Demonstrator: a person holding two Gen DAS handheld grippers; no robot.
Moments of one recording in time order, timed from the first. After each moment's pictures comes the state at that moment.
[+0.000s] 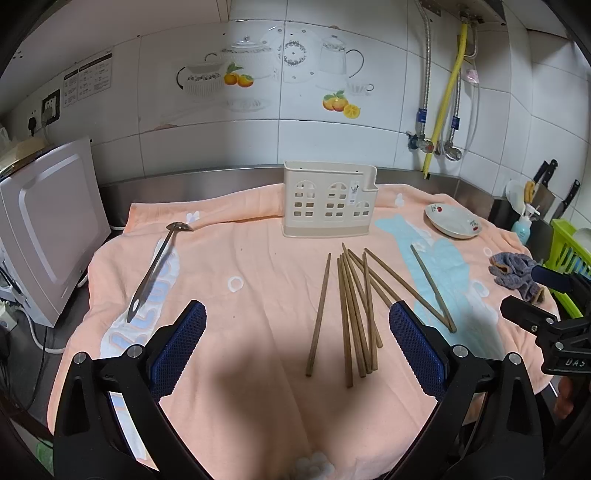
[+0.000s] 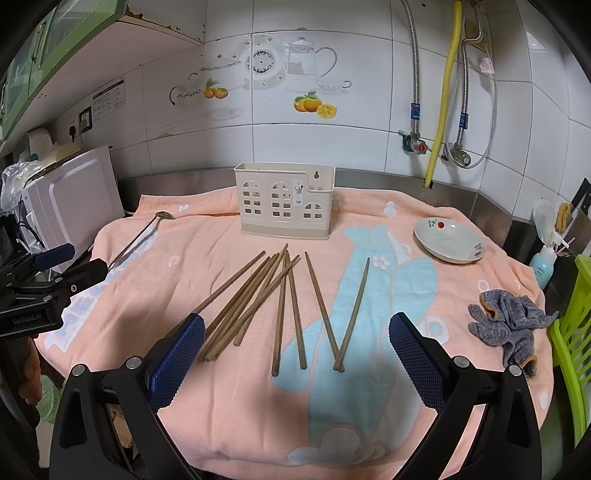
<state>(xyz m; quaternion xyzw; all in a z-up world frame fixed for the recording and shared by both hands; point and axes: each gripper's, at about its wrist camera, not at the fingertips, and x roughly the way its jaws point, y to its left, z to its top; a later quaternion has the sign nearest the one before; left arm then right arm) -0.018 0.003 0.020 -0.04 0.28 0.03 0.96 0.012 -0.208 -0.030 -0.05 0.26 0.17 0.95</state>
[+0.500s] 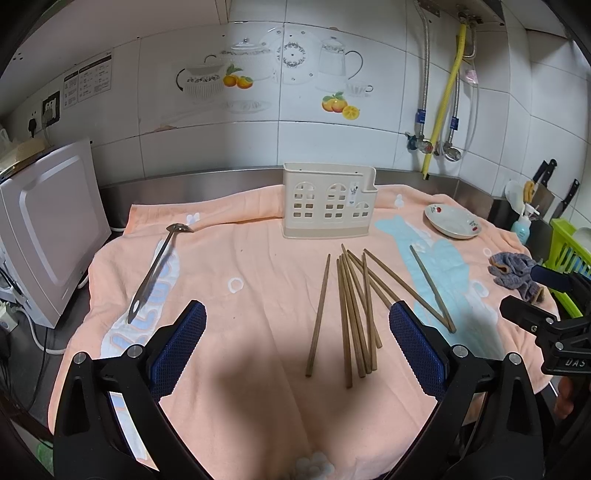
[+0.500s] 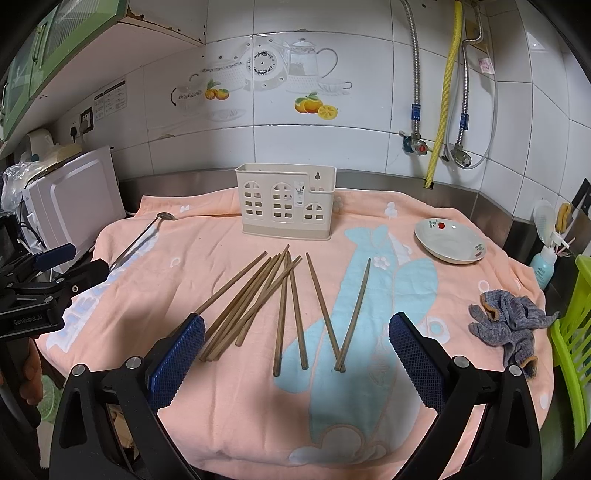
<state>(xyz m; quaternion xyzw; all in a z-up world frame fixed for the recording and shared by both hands) -0.019 0.003 0.021 -0.04 0.27 0.03 0.96 0.012 -0.208 -0.030 -0.05 0.26 0.17 0.95</state>
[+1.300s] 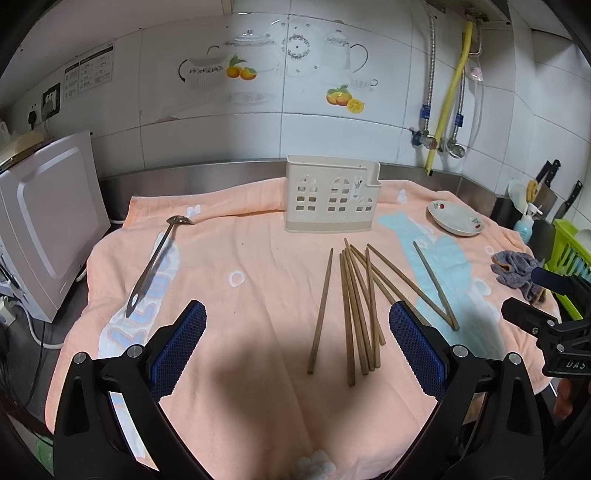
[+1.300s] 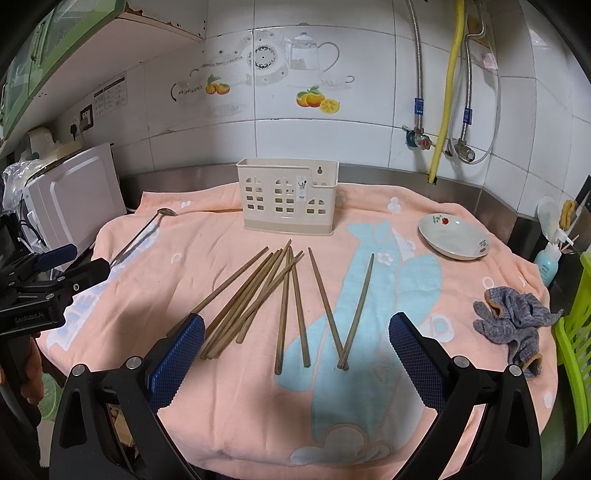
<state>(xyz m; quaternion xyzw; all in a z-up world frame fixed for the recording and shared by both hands) -0.013 0.005 0.015 -0.05 0.29 0.03 0.96 0.017 -0.205 -0.034 -0.04 0.27 0.17 0.95</state>
